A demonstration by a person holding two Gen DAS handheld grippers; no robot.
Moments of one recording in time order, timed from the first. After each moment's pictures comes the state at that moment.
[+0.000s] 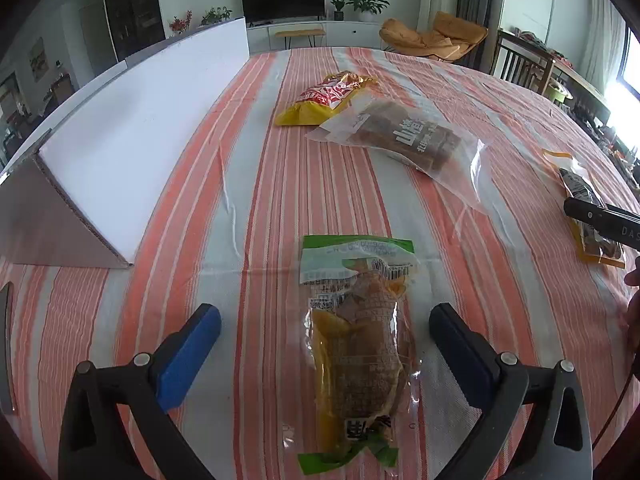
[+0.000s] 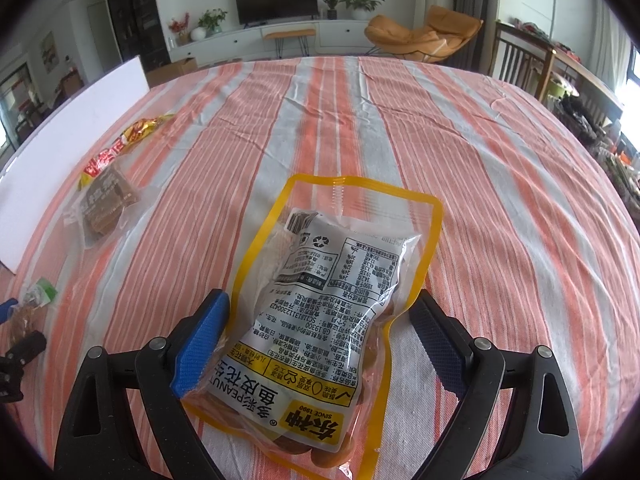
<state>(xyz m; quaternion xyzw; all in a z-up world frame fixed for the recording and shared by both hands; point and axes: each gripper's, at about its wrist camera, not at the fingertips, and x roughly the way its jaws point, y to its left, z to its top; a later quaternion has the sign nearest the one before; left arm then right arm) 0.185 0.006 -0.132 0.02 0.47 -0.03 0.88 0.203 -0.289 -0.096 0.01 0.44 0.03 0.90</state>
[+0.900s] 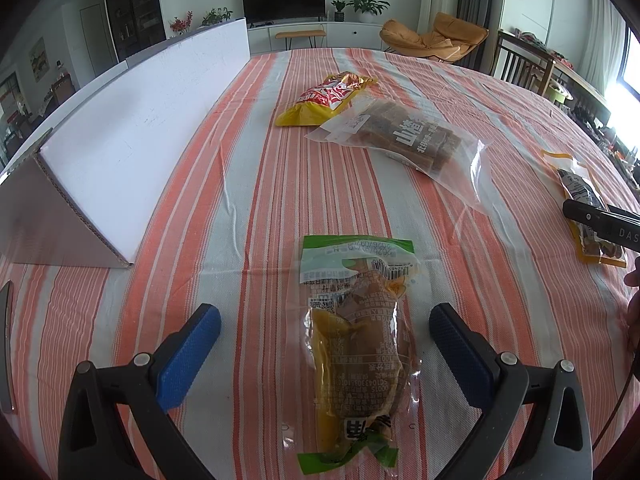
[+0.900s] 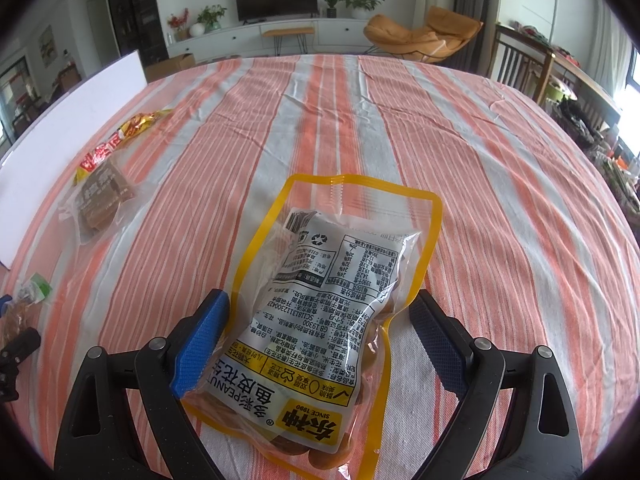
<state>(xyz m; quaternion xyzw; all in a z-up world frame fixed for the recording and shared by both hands) 0.185 0.005 -0.133 0.03 0.47 -0.03 0.88 0.203 -0.286 -0.096 0.00 0.45 0.02 0.89</state>
